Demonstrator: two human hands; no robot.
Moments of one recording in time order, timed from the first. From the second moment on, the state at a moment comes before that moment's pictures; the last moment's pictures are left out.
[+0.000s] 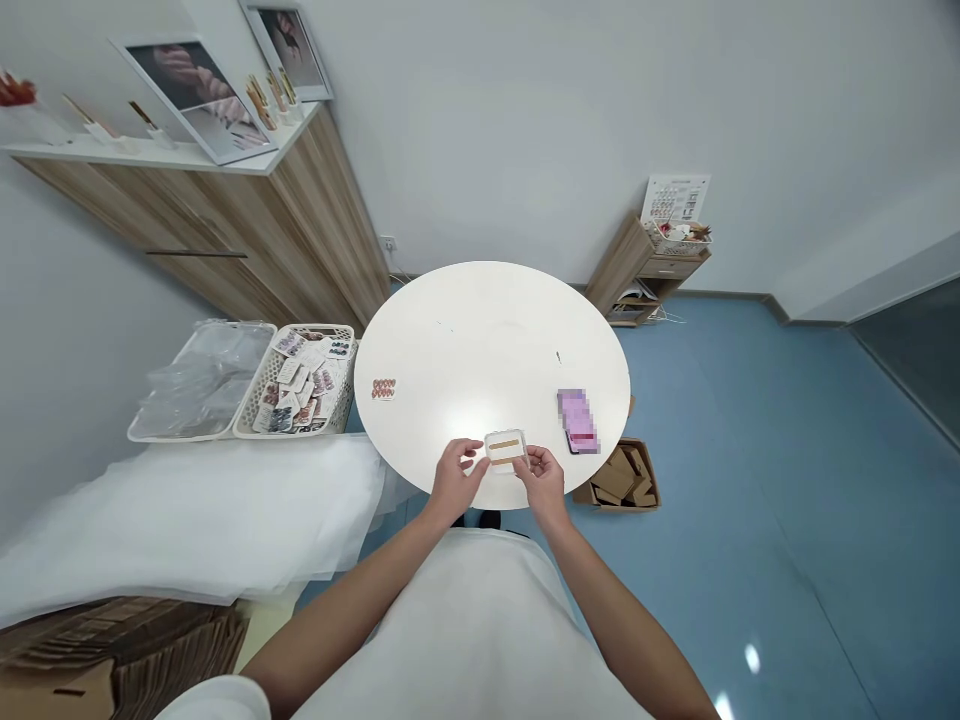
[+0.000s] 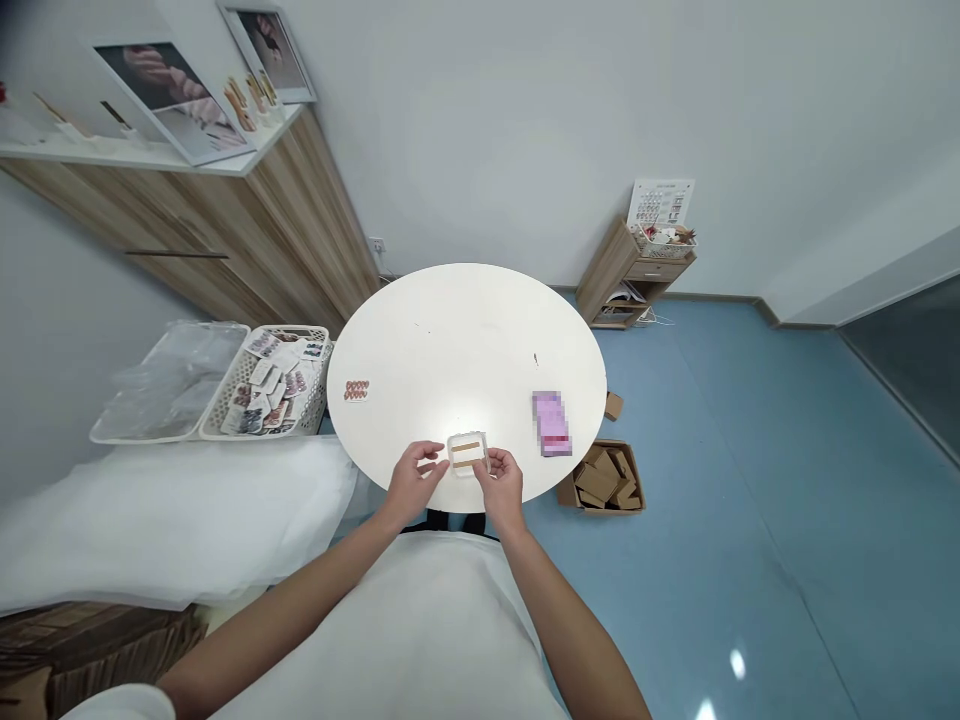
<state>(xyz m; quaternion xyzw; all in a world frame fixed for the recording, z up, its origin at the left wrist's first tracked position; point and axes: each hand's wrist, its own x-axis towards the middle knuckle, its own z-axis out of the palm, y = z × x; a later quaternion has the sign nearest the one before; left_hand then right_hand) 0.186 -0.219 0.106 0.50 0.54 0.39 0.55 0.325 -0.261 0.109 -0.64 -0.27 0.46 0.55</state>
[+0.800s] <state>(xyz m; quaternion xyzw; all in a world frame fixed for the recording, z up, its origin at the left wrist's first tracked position) 0.195 -0.190 0.096 0.38 0.46 0.32 0.73 0.349 -0.243 0.089 -0.64 -0.27 0.46 0.55</state>
